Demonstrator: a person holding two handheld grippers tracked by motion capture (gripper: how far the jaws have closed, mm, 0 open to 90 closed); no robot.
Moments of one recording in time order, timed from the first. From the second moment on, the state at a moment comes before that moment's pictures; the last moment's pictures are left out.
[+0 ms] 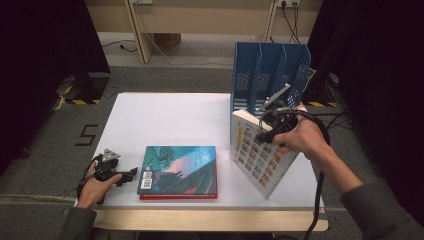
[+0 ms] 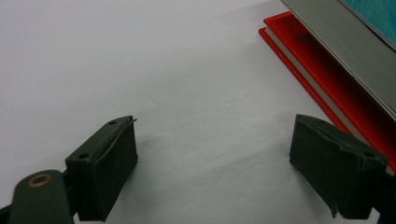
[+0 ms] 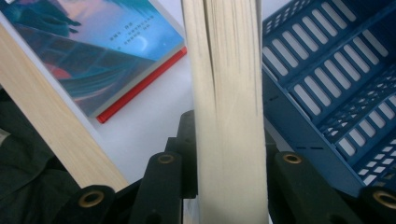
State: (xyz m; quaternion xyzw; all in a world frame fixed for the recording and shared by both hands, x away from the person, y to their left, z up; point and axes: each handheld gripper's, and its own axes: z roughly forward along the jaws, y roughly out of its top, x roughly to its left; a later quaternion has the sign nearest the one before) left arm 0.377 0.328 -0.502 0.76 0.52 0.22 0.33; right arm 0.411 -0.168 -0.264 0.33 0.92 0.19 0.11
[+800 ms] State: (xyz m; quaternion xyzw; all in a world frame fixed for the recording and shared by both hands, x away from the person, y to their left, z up) left arm 0.377 0.329 -0.502 0.76 0.52 0.22 0.33; right arm 0.410 -0.171 -0.267 0.34 0.91 0.20 0.10
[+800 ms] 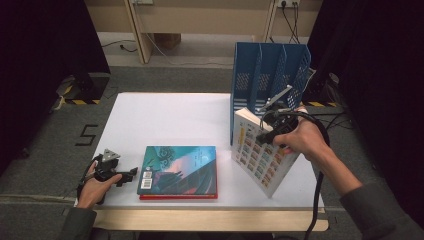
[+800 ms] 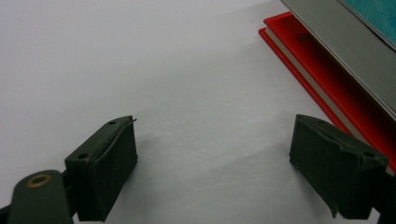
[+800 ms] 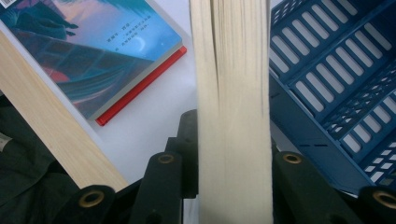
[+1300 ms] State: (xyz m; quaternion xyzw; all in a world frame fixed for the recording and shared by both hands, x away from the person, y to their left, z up) left arm 0.378 0.329 -0.502 0.76 0.52 0.22 0.33; right arm 0.404 -0.176 -0.256 0.35 0.90 0.23 0.10
